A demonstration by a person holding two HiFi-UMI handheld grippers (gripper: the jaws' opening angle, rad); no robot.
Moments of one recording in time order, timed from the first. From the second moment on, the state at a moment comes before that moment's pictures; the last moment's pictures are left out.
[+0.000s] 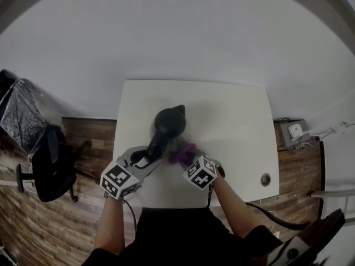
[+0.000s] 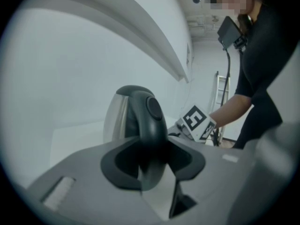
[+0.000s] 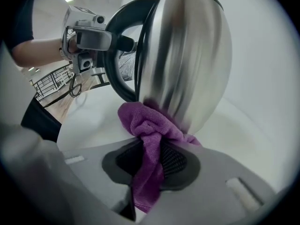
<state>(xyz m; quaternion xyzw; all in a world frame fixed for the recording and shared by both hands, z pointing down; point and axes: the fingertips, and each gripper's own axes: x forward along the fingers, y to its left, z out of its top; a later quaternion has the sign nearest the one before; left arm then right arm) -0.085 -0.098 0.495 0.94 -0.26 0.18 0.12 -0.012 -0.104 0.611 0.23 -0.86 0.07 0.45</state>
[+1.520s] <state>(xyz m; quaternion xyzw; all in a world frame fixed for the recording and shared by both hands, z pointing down) -0.086 -0.100 0.499 0.94 -0.26 0.18 0.12 0.003 -0.167 0.451 0.20 -0.94 -0.03 0.29</state>
